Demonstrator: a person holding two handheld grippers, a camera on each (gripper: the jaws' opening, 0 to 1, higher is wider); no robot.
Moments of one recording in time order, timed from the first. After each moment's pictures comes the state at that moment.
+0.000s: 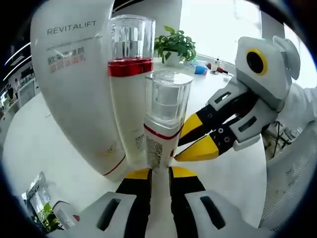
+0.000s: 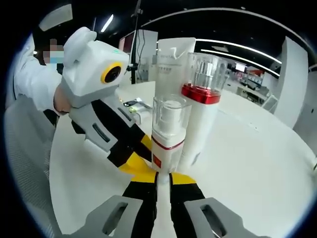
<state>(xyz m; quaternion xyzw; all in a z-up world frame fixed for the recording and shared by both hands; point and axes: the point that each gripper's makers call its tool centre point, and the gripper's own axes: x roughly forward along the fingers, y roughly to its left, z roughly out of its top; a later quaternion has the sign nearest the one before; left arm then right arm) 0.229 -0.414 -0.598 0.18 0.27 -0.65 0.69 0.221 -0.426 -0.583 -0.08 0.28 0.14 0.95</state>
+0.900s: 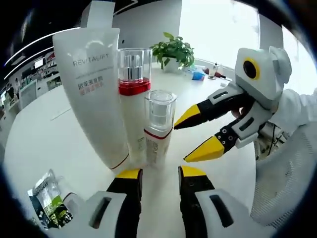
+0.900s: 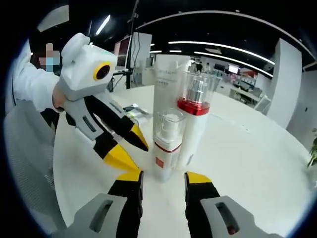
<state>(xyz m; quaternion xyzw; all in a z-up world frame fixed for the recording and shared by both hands) 0.224 -0.388 -0.564 0.16 0.25 -0.66 0.69 0.206 -0.428 -0.557 -0.08 0.26 0.10 0.96</state>
